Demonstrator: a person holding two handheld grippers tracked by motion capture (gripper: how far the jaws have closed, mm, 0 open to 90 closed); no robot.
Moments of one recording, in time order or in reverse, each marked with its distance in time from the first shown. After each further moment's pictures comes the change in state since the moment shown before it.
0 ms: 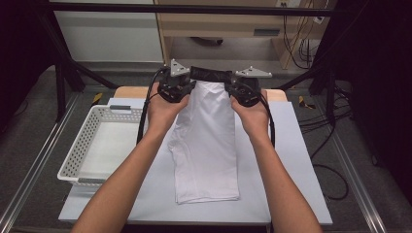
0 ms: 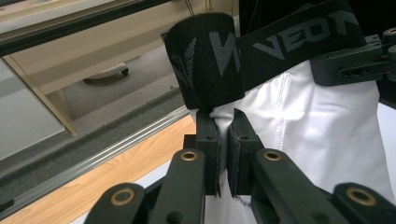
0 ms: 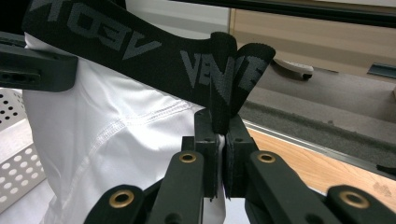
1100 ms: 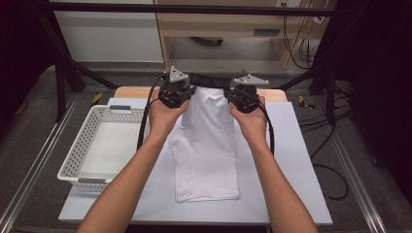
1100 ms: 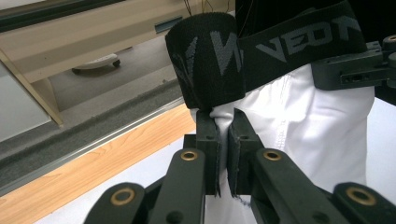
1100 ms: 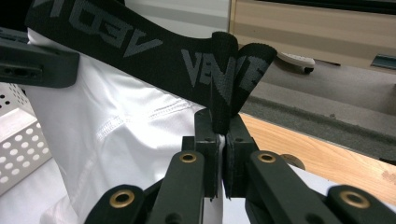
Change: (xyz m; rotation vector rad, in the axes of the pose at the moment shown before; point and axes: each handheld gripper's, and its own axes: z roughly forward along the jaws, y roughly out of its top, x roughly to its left) left arm 0.001 -0.023 0.013 0.010 -0.030 -0.039; right arm -0.001 -0.025 0.009 0.013 0.003 -0.005
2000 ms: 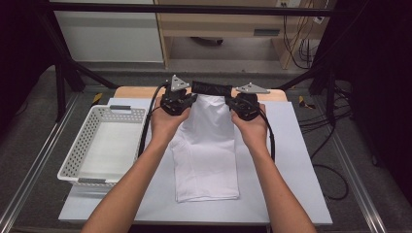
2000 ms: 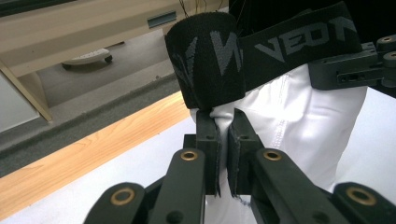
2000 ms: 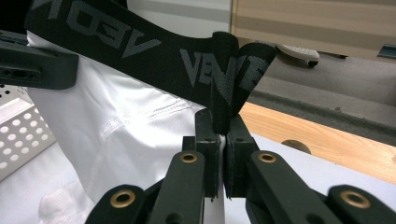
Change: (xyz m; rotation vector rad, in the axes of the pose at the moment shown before) left arm -0.006 -0.021 0.007 0.007 -0.026 -0.012; right arm -0.003 -0.025 0.002 0.006 0.013 0.019
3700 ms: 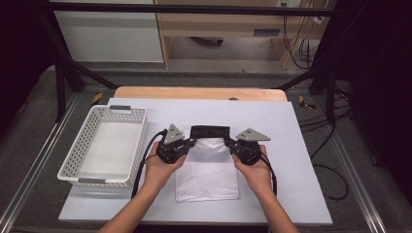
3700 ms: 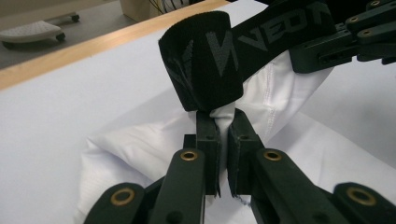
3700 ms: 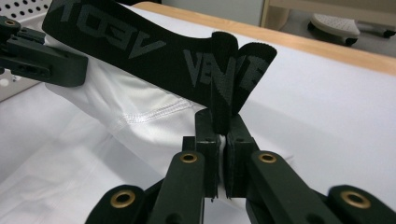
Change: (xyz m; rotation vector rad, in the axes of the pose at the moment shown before) left arm -0.050 -0.124 -0.033 0.032 -0.153 -0.007; right arm 0.033 -0.113 -0.043 0.068 0.107 -0.046
